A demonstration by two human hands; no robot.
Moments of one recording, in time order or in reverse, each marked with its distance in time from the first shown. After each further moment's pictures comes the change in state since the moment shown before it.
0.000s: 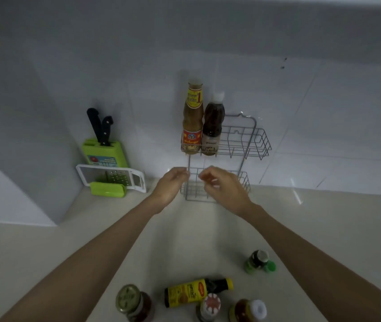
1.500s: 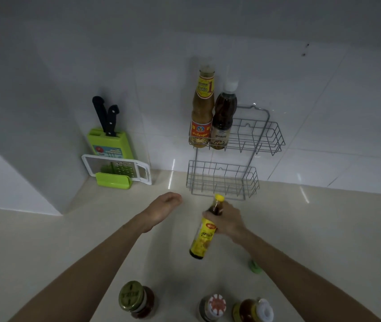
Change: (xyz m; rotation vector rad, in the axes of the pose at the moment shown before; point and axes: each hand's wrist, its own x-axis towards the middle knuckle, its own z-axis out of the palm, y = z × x) left_hand -0.013 -0.079 -0.014 -0.015 -0.150 -0.236; right_hand -0.049 0.037 0.070 0.254 -0.088 0.894
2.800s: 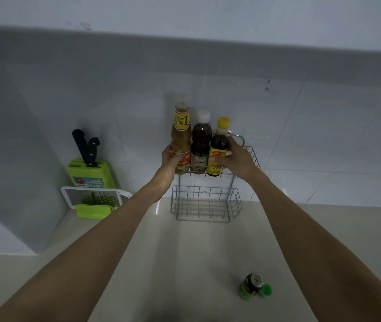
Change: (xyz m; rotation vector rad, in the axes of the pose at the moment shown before) left_hand 0.016 0.165 0.012 -0.238 0.065 0.370; right_hand 0.055 -0.144 -0.143 -0.126 0.157 -0.599
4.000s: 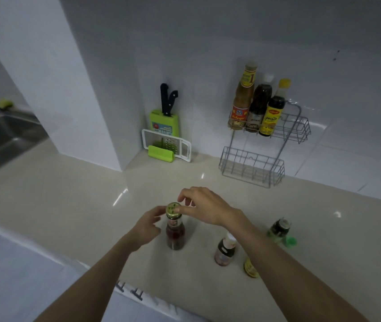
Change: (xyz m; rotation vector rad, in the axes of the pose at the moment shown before) left_hand -0.295 -0.196 -0.097 0.355 0.118 -0.223; right_hand -0.252 -0.076 0.165 -0.357 -0.676 -0.424
